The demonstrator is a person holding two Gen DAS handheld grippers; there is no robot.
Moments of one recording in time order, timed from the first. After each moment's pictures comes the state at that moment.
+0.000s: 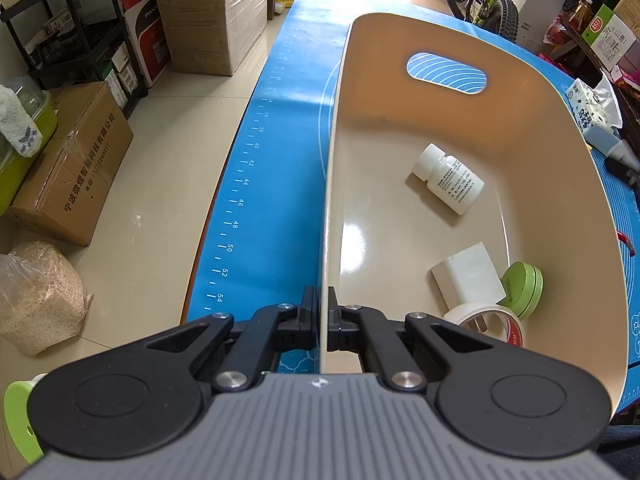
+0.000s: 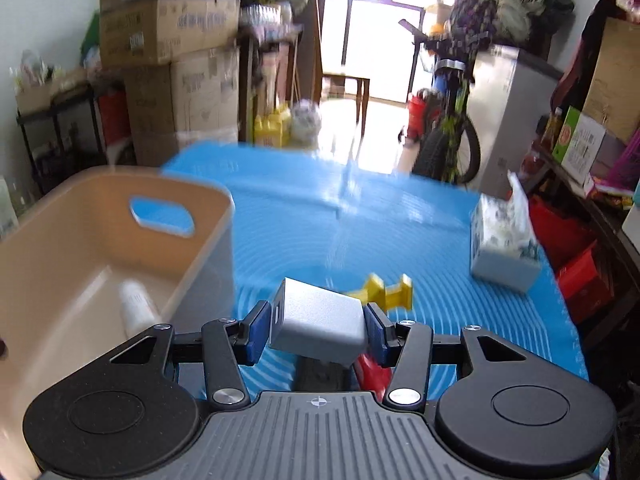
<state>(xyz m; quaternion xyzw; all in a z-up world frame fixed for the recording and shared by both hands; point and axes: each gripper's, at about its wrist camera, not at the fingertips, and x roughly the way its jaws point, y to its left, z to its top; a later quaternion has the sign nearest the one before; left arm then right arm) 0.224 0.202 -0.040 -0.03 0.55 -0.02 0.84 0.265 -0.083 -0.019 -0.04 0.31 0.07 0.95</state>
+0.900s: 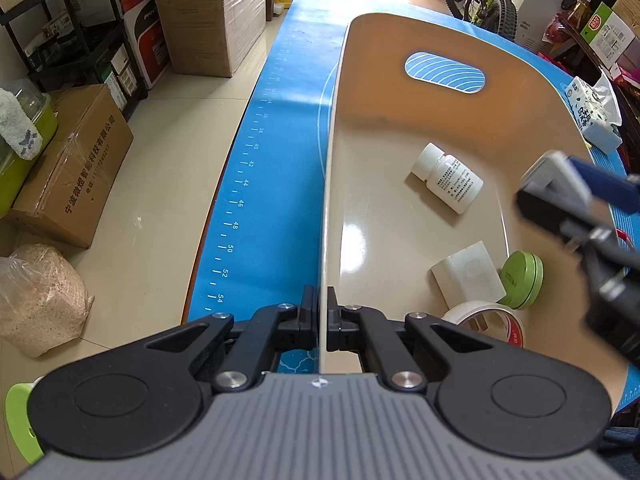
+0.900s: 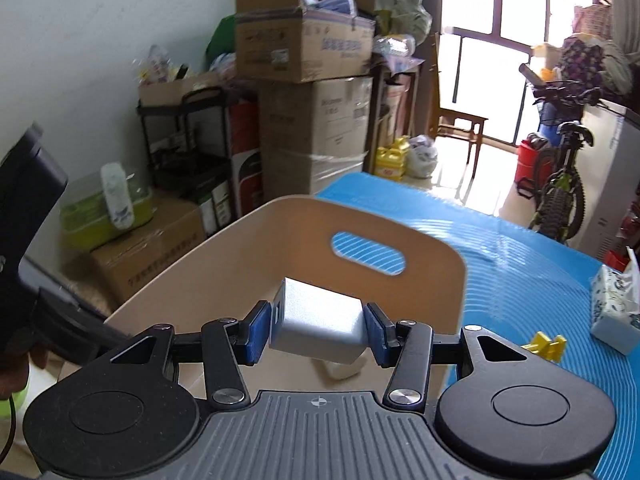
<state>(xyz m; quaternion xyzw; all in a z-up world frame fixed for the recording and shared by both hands) 0.223 0.202 -0.039 -0.03 0.55 -0.02 0.84 0.231 0.042 -0.005 -0.09 0.31 0.22 0.92</state>
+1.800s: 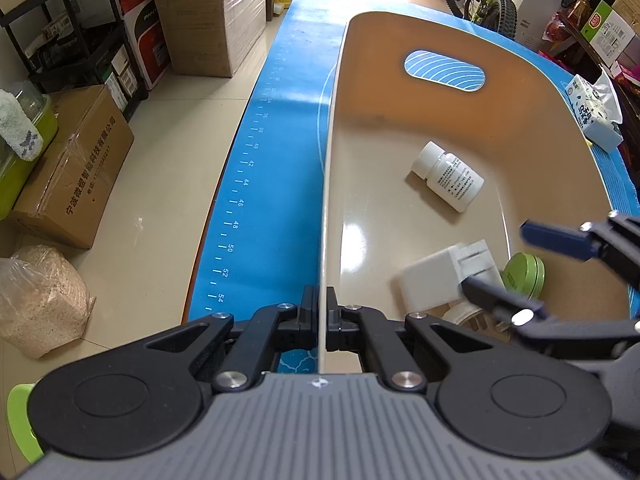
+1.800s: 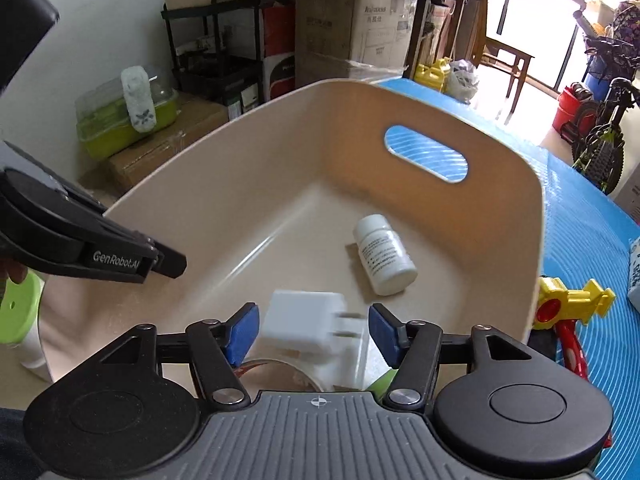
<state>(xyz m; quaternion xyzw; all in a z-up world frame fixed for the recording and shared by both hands) 0.225 0.201 -0.039 -0.03 0.55 -0.02 0.84 0.238 0.058 -0.033 -0.12 0.41 0.25 0.87</state>
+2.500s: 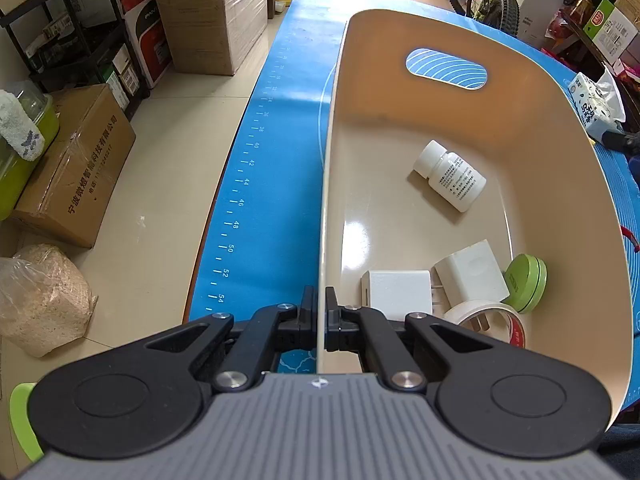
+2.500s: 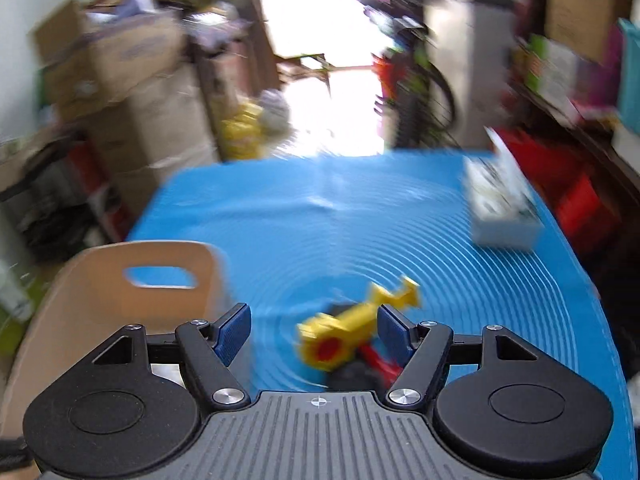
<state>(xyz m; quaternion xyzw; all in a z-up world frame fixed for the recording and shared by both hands) 0.226 0.199 -0.040 -0.02 0.55 -0.02 0.83 0.317 -0.111 -0.015 0.09 0.40 -0.02 0.91</state>
